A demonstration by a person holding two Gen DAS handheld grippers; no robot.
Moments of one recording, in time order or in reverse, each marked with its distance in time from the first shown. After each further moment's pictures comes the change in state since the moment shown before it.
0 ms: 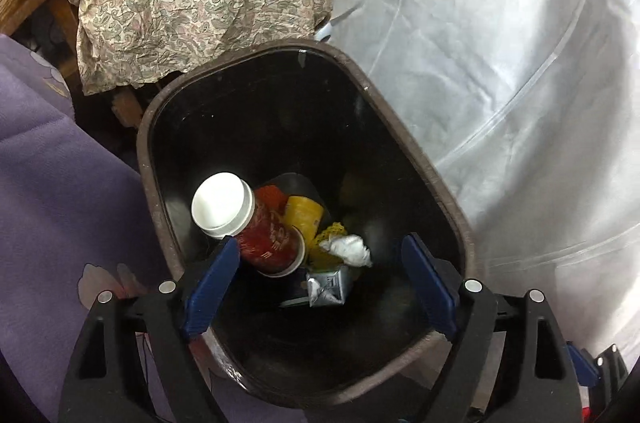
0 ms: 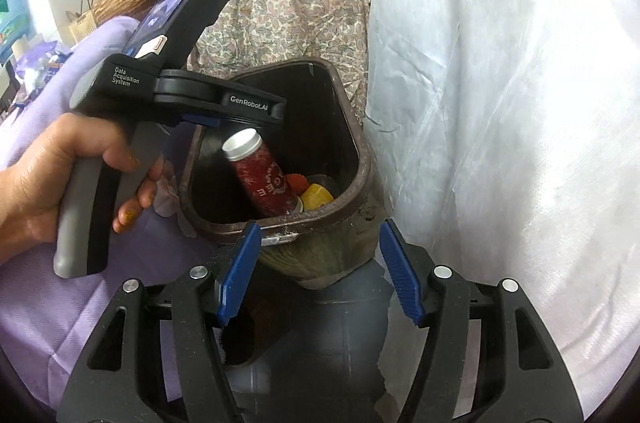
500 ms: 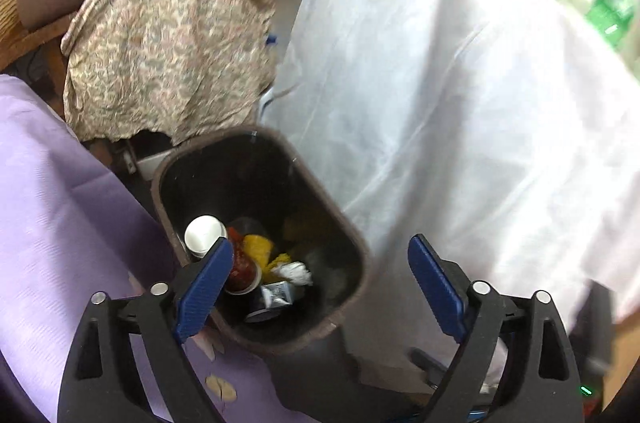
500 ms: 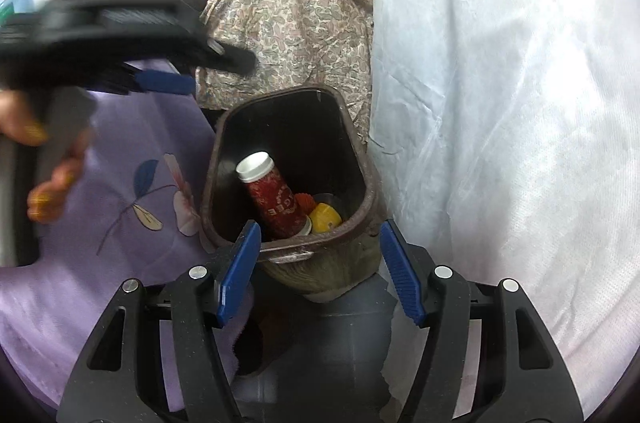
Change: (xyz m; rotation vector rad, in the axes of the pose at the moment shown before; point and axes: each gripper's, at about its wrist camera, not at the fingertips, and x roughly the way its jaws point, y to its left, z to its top) left arm -0.136 0.010 -0.017 0.042 -0.205 -0.249; right arm -0.029 0.015 0.010 -0.001 -0.055 0.024
